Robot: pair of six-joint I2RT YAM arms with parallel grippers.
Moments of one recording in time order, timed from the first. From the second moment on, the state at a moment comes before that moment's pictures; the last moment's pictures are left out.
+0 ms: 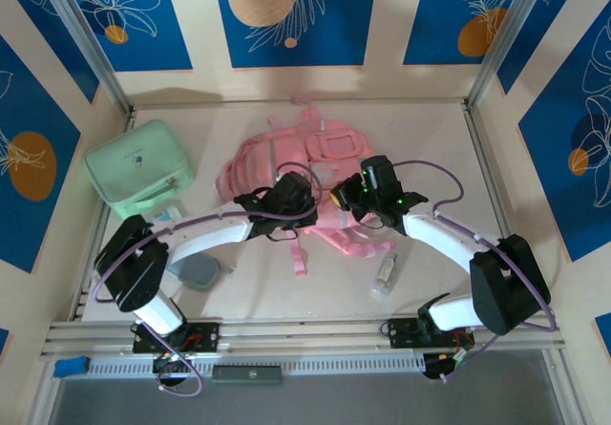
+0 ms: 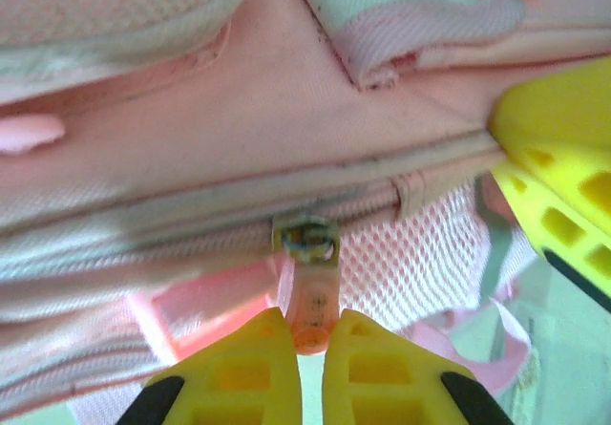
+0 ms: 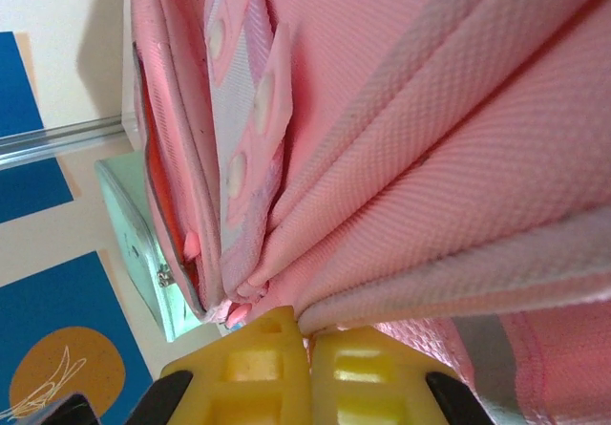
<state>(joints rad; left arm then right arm) -0.87 1.59 1.06 -0.30 -0.04 -0.85 0.48 1.36 0.79 -0.12 -0.27 1.40</state>
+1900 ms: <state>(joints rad) -0.82 1.73 1.19 -0.39 -0.01 -0.57 0.50 1.39 0.79 -0.14 -0.24 1.39</state>
